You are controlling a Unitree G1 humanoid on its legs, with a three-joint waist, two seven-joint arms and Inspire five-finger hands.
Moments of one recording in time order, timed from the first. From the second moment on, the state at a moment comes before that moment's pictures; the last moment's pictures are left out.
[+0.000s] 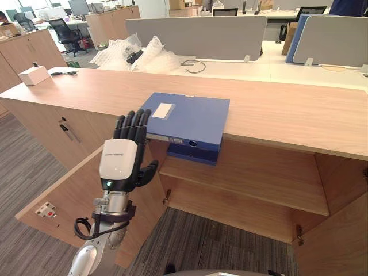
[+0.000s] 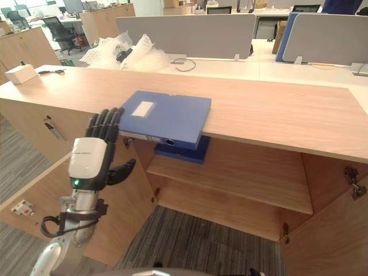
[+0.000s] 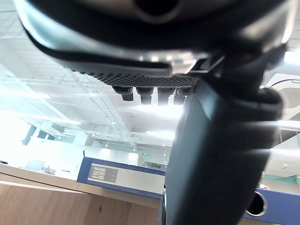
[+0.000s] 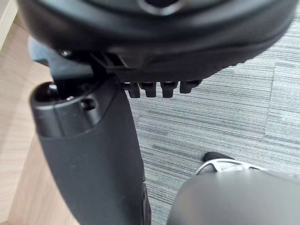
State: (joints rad) left arm 0.23 0.40 -0.08 -0.31 0.96 -0.07 0.49; right arm 0.06 -0.14 -0.15 1.21 -0.09 0.05 -0.15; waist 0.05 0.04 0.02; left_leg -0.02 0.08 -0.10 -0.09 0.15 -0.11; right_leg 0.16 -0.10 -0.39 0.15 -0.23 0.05
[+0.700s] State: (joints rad) left arm 0.17 0.36 -0.03 -0.14 0.99 -0.01 0.49; right arm 0.06 -0.12 -0.25 1.18 -0.12 0.05 -0.13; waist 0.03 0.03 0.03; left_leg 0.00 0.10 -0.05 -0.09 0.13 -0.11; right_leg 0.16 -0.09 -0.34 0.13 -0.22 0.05
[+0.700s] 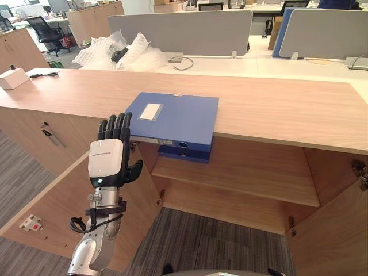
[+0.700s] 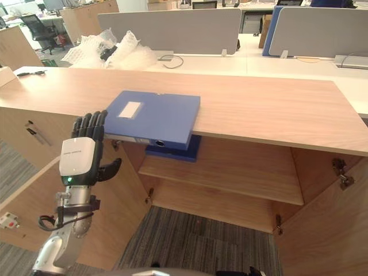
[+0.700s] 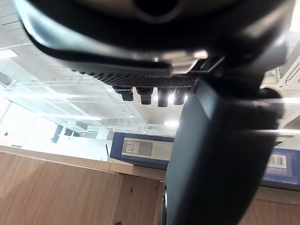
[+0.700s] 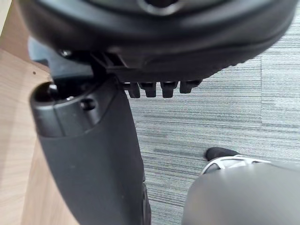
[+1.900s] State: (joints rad) left arm -0.03 0.38 -0.18 0.06 0.95 -0.01 0.47; right arm 0.07 -0.12 -0.25 1.16 -0.16 0.05 -0.14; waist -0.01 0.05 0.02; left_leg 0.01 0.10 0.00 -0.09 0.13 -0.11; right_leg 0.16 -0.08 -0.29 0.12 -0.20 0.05
